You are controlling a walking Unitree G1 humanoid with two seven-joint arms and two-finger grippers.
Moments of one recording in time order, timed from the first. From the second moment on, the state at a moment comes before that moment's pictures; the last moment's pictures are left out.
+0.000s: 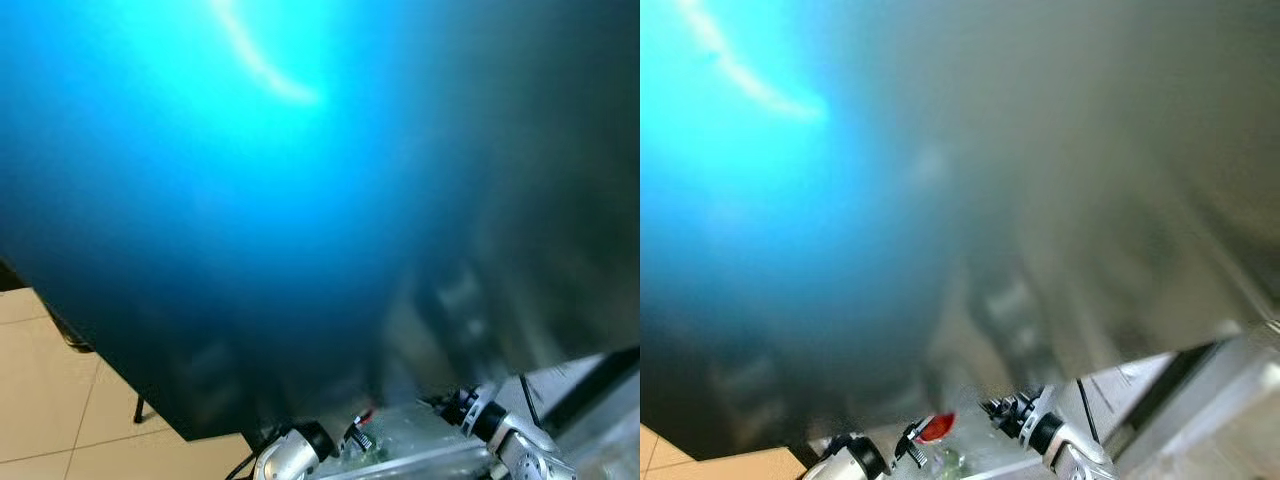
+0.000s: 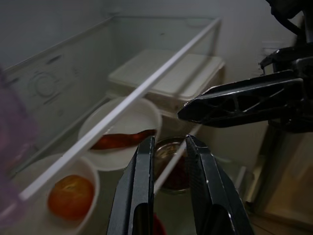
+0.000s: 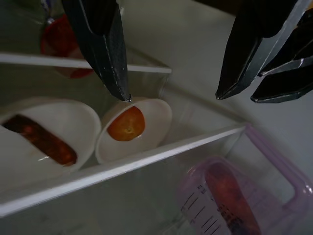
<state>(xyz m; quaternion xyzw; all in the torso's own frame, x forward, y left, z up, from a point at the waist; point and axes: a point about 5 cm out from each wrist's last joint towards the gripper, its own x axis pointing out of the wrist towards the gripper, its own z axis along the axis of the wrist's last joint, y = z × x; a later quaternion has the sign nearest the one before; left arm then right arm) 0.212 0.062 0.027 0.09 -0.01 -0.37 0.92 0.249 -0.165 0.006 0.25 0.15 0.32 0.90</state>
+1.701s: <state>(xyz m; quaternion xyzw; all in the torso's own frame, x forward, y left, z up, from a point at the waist) 0.208 0.075 0.002 0.10 0.05 -0.36 0.93 0.197 -0.206 -0.056 0.14 0.36 0.20 0.90</state>
